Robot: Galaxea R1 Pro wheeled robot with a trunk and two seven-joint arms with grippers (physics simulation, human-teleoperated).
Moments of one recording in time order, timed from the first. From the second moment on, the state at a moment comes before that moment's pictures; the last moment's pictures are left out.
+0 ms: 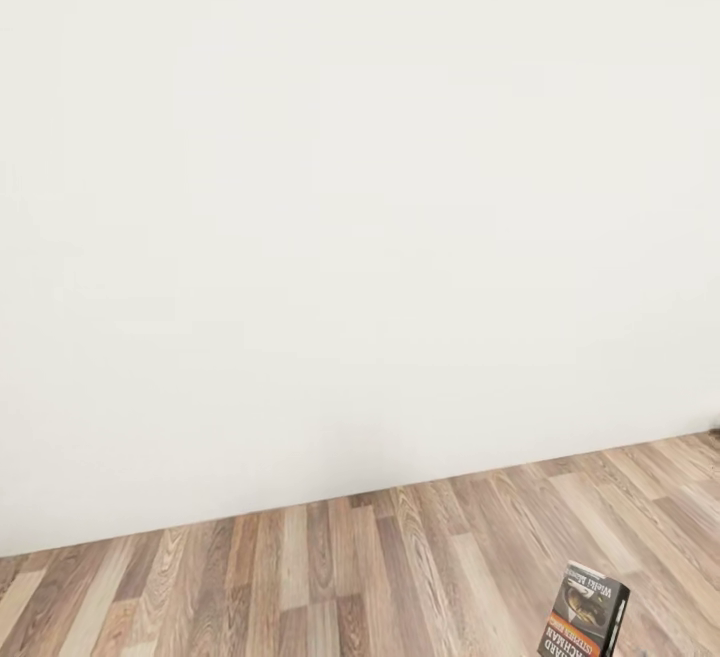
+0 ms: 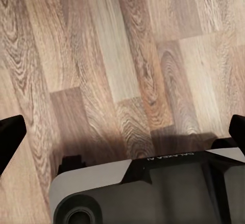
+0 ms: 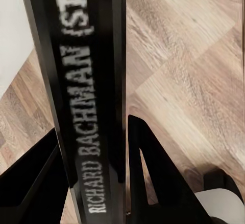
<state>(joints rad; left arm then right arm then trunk) -0.30 0.04 -0.08 -0.02 0.12 -0.23 -0.26 -0.46 -0.38 0.06 0.08 -0.71 0.13 0.65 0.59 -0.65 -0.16</state>
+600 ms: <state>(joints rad) -0.30 0.04 -0.08 -0.02 0.12 -0.23 -0.26 -0.46 -0.38 0.06 0.08 -0.71 0.13 0.65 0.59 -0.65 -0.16</state>
